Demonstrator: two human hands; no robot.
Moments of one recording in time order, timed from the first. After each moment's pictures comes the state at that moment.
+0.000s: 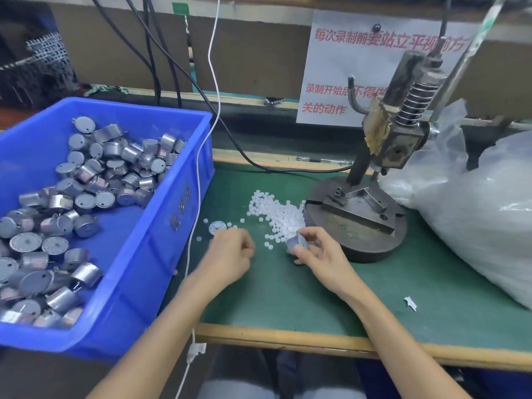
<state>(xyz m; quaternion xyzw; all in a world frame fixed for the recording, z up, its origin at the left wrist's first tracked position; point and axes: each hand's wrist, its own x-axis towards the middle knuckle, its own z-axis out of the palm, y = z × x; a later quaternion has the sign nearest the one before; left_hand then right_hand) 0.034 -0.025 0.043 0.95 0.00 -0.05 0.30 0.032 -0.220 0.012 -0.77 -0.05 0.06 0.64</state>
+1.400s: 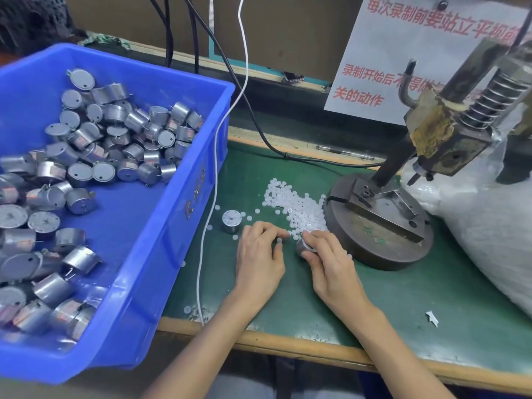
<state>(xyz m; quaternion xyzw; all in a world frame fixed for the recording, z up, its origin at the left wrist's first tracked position) 0.030 -0.053 -0.005 0.90 0.00 0.14 0.42 0.026 -0.199 -0.004 -0.92 -0.22 -0.20 0.26</state>
